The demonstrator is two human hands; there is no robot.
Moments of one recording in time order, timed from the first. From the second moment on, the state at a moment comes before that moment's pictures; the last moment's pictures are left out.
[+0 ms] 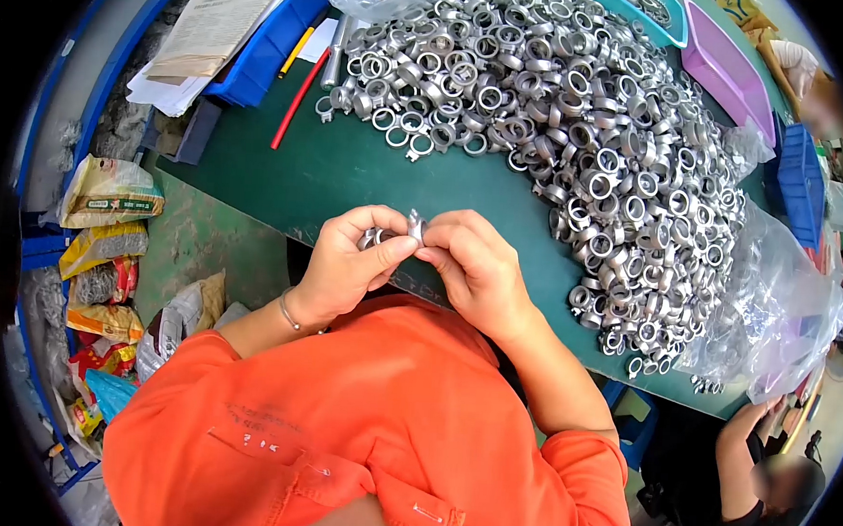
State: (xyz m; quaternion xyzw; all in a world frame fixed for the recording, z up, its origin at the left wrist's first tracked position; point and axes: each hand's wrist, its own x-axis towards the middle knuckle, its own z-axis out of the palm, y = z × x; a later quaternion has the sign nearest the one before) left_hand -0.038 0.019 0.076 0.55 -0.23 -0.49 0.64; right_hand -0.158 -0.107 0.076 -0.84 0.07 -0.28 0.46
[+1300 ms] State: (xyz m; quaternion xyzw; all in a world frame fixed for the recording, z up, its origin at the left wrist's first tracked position) left_hand -0.005 0.107 0.014 0.43 0.04 -0.72 0.55; right_hand 0.024 -0.130 0.064 -0.98 -0.02 -0.21 0.00
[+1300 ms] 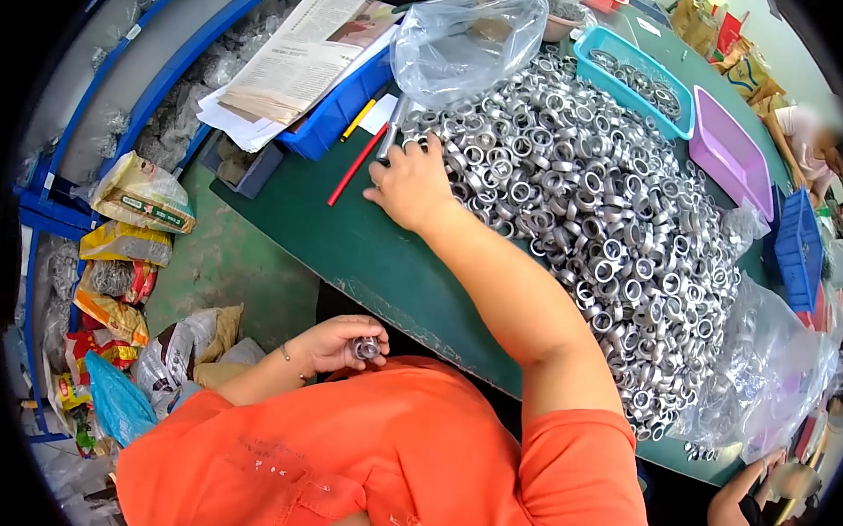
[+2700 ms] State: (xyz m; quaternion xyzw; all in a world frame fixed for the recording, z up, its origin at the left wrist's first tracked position) left_hand -0.012 0.060 0.067 0.60 -0.42 -0.61 0.30; right_hand -0.217 -0.107 0.064 -0.73 0.28 -0.25 0.57
